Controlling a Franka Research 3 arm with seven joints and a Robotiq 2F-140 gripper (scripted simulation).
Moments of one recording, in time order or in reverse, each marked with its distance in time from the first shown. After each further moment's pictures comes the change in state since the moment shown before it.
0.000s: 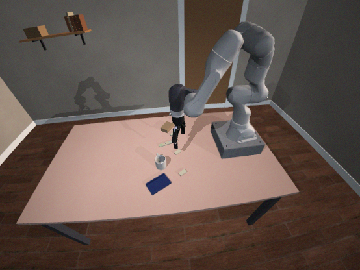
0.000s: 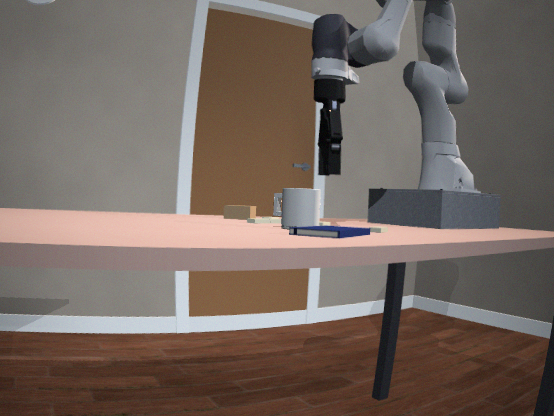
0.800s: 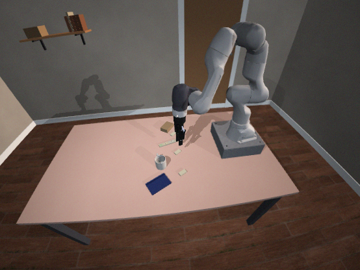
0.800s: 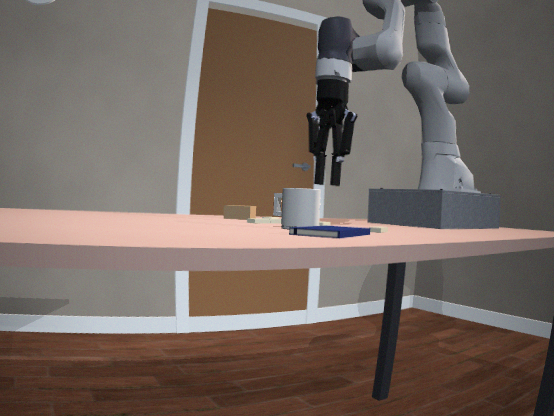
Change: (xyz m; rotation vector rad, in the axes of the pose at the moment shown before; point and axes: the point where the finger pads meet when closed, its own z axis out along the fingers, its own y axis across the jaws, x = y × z) arm -0.002 0.000 0.000 -0.002 -0.059 -0.791
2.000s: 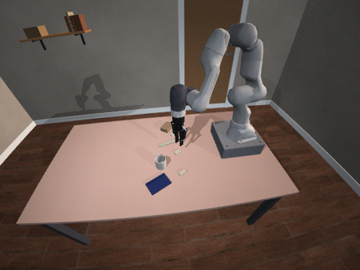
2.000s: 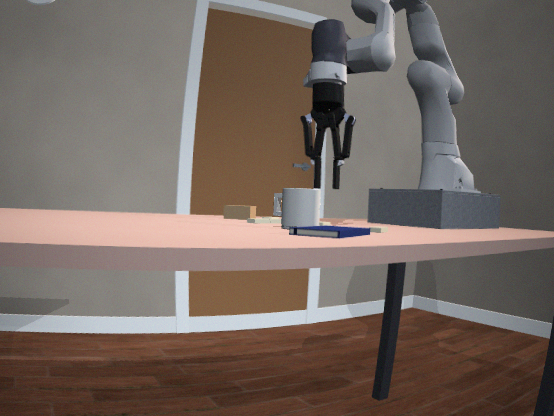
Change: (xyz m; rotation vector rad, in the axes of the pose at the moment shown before) arm 0.000 -0.002 0.008 -0.042 0.014 -0.300
